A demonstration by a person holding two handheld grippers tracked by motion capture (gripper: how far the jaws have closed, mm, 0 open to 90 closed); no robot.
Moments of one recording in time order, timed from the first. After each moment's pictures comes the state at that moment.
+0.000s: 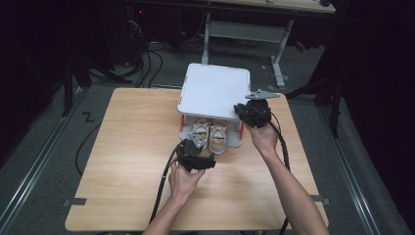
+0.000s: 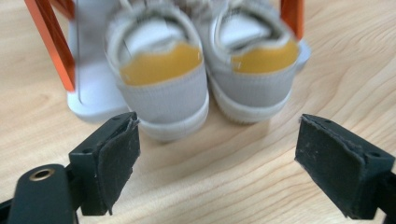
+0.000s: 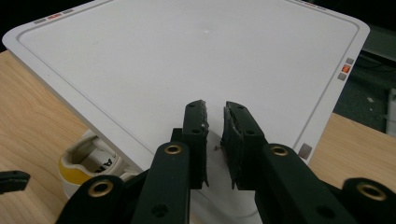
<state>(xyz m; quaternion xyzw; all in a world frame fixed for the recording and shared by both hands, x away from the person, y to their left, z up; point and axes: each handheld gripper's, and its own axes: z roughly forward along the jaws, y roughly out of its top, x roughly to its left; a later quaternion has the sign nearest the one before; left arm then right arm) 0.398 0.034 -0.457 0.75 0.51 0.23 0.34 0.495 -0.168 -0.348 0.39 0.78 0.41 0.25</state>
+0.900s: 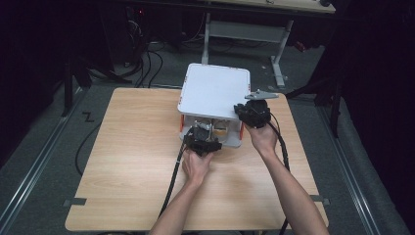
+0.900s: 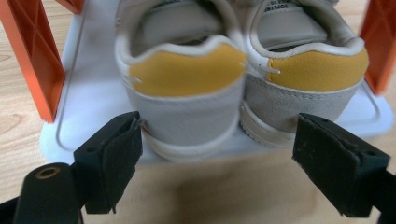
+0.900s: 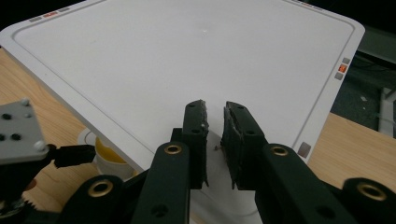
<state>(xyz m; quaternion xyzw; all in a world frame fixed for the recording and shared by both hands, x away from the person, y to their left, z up) 0.470 0.014 -0.472 0.70 0.59 0.23 0.33 0.493 -0.166 -0.348 0.40 0.78 0.41 0.25</state>
